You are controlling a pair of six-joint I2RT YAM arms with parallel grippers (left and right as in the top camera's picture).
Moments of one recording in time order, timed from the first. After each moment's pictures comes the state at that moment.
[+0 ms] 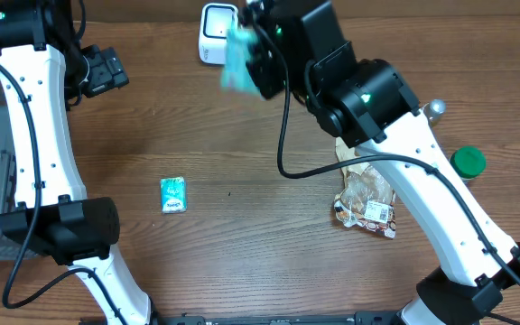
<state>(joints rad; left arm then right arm) 0.14 2.06 2.41 -1.69 -0.07 -0.34 0.63 1.77 2.07 -0.84 0.10 -0.10</state>
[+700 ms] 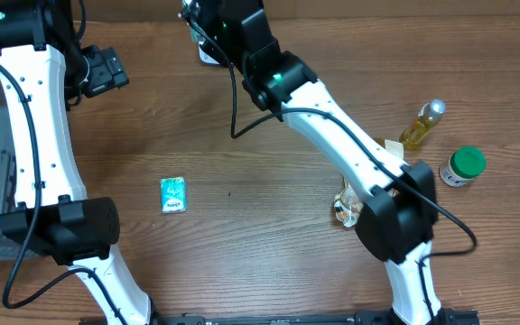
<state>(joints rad) 0.14 2.06 2.41 -1.69 -0.07 -0.34 0.63 2.19 2.07 -0.20 0.16 -0.47</state>
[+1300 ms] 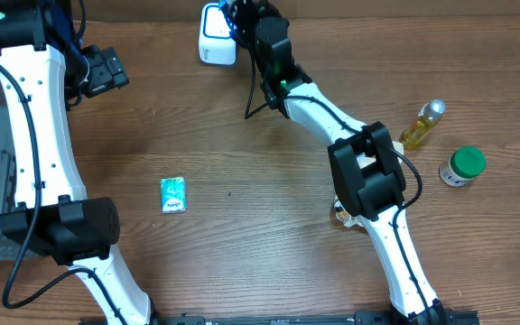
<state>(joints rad) 0.14 2.06 2.41 -1.69 -0.07 -0.34 0.49 2.57 2.07 0.53 0.18 -0.49</state>
